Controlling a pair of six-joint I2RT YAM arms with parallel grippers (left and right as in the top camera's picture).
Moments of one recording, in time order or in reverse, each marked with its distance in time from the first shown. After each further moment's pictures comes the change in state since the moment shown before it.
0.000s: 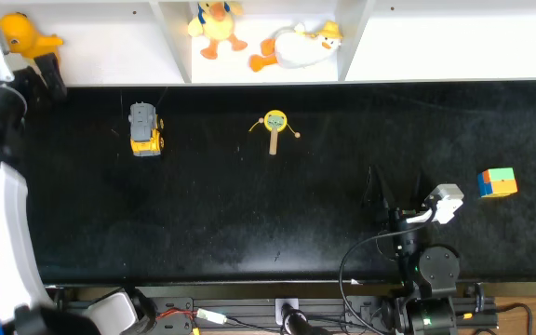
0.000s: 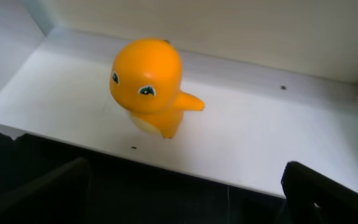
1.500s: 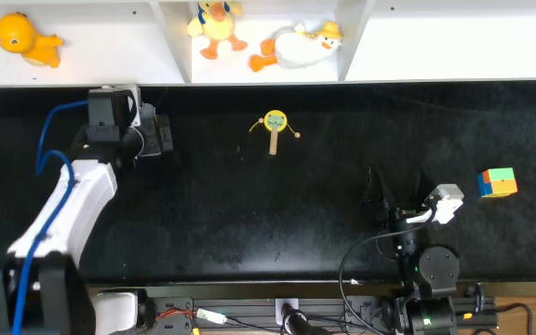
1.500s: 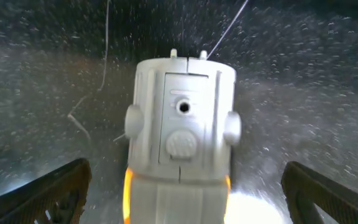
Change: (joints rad) left arm -0.440 0.171 -0.336 0.056 -0.256 -0.208; right arm 0.000 0.000 0.000 0.000 0.000 0.000
